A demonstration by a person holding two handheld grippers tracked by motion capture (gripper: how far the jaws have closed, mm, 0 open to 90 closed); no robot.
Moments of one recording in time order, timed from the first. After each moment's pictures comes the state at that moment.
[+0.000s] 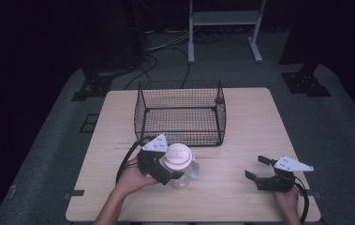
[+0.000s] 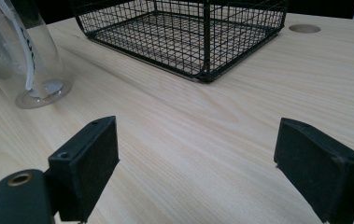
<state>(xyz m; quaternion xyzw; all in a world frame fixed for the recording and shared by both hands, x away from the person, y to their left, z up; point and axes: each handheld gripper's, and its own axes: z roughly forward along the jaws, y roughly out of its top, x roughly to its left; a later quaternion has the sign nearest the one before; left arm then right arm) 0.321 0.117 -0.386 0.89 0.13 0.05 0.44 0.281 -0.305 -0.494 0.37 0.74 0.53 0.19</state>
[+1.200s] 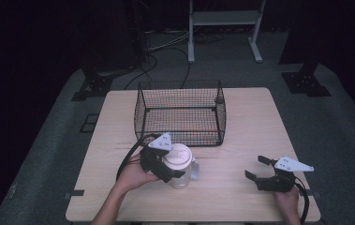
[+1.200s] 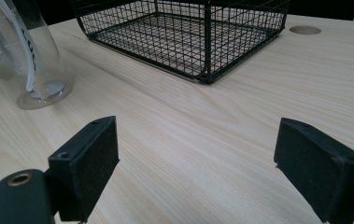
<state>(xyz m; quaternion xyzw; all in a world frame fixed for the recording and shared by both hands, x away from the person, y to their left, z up) 0.327 0.109 -0.381 0.90 0.12 0.04 0.41 0.281 -0.306 -0.494 0.36 0.74 0.53 0.19</state>
